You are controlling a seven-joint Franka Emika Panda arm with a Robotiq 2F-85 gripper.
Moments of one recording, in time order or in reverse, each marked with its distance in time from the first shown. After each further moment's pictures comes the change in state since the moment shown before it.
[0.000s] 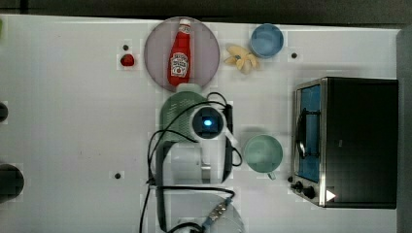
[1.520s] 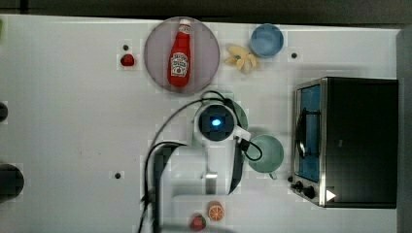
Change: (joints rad) arm -0.037 -0.264 0.041 -0.027 -0.008 -0.261 -0.378
